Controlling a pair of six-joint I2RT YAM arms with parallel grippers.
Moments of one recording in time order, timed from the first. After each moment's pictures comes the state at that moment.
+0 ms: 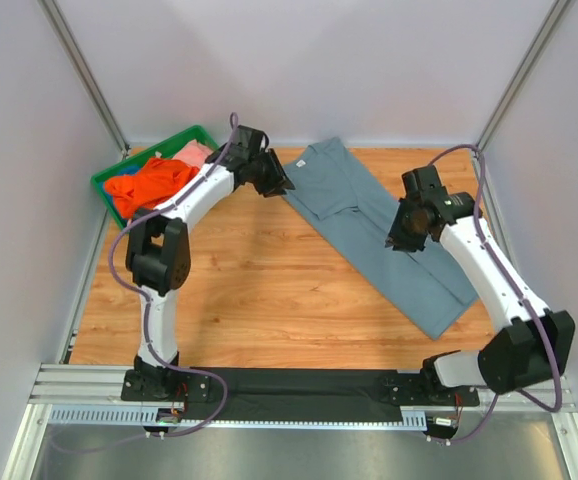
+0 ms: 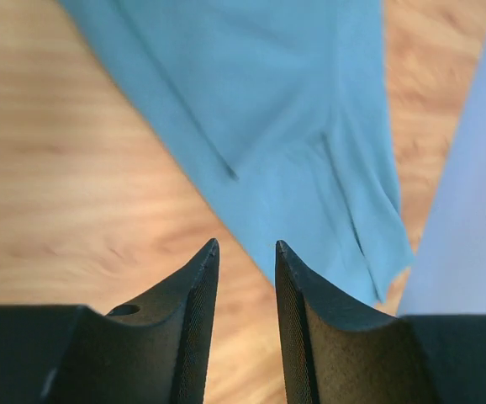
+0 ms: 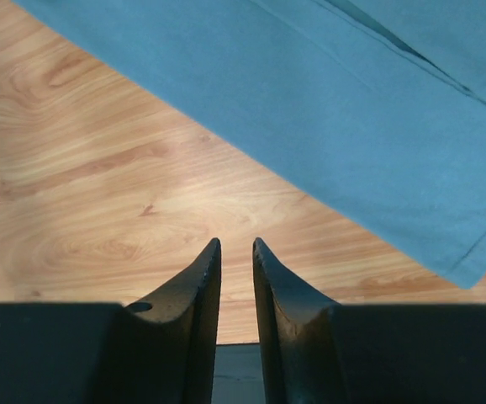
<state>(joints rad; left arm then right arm) -0.39 2.11 1.83 -0.53 0.27 -0.81 0.27 1.38 1.28 -0.99 0.05 0.63</state>
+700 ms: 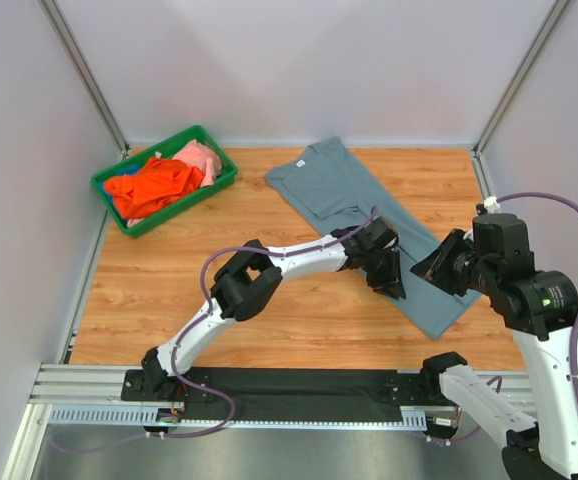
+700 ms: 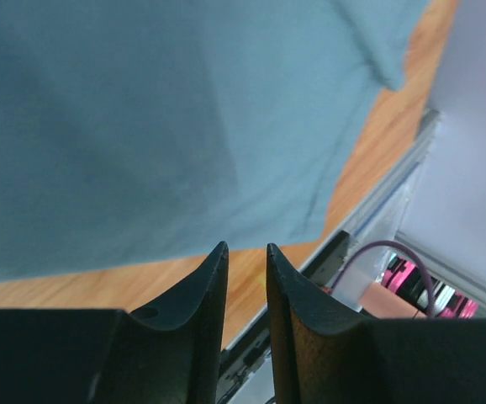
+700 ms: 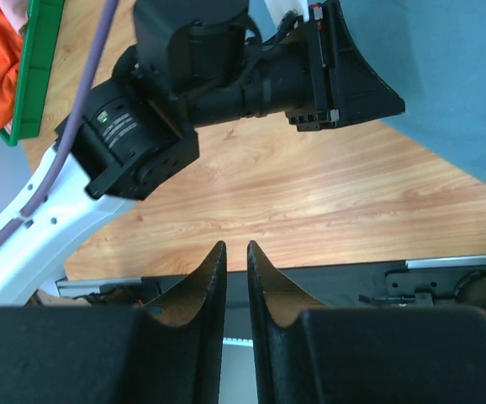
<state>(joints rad) -1.03 2.45 2.02 -0.39 0.43 -1.02 0.27 0.84 1.36 -1.30 -0.05 0.79</state>
